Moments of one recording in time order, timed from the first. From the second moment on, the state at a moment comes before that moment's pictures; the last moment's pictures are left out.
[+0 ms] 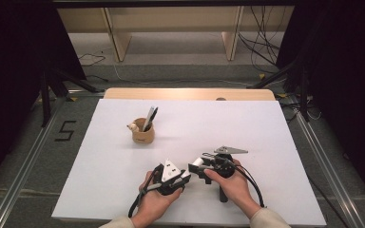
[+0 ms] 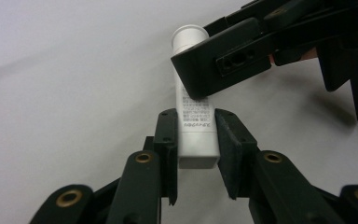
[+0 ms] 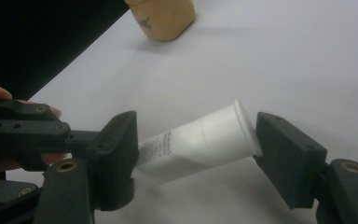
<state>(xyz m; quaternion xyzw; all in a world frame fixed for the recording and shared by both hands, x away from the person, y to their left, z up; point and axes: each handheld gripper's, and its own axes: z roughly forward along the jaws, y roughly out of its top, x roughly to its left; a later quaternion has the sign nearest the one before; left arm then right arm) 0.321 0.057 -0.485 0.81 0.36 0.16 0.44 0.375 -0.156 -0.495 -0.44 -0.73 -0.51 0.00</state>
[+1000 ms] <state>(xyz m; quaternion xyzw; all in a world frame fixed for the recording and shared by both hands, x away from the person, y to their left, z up) 0.321 0.053 -0.489 0.82 0.34 0.17 0.42 0.376 -0.169 -0.485 -0.47 -0.69 -0.55 0.03</state>
